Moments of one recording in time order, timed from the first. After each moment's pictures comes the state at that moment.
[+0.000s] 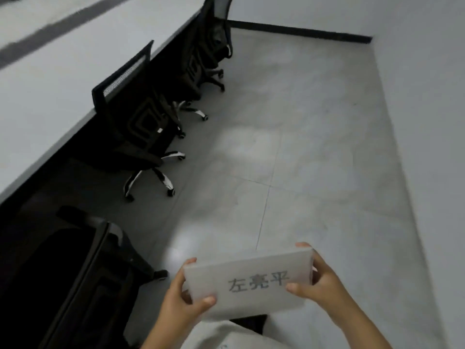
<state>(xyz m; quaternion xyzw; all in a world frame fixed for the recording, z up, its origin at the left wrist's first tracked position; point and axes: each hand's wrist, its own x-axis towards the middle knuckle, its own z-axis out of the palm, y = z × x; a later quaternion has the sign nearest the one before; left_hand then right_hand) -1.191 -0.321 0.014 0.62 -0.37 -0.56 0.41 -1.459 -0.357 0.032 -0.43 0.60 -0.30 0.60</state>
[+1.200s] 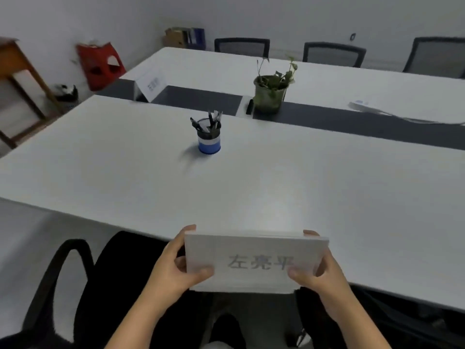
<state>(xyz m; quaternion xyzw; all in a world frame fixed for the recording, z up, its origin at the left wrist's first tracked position) -0.790 -0.585 0.093 0.77 0.04 -0.08 0.63 -0.800 -0.850 0.083 -0.72 0.09 0.10 0.68</state>
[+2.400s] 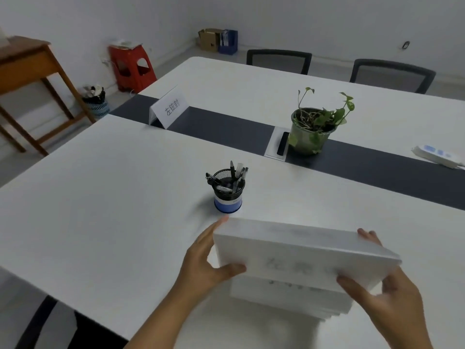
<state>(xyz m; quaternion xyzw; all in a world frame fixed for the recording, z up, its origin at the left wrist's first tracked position) -0.548 -0.595 0.110 0.77 0.01 0.01 0.64 -0.563 -0.856 0.141 -0.85 0.03 -0.09 0.52</state>
